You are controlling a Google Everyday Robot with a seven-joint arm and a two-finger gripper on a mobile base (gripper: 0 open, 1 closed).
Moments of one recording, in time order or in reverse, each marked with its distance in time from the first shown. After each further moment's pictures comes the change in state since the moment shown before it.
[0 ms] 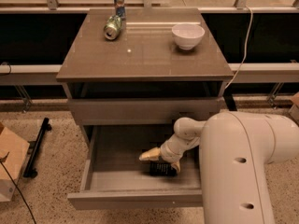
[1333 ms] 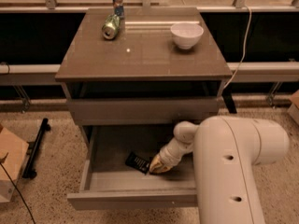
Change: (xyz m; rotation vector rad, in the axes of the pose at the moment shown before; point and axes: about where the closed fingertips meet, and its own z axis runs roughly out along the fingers) arm 0.000 -0.016 0.035 -0.018 0.063 0.092
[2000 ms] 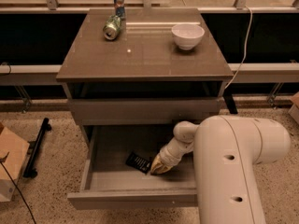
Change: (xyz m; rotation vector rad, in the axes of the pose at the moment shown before) arm 0.003 0.005 -0.009 0.000 0.000 0.000
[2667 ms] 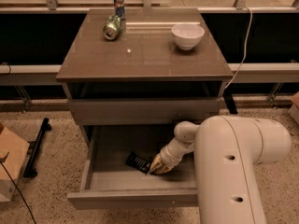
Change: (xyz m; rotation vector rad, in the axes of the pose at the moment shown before) arm 0.000 0.000 0.000 0.000 0.000 0.000
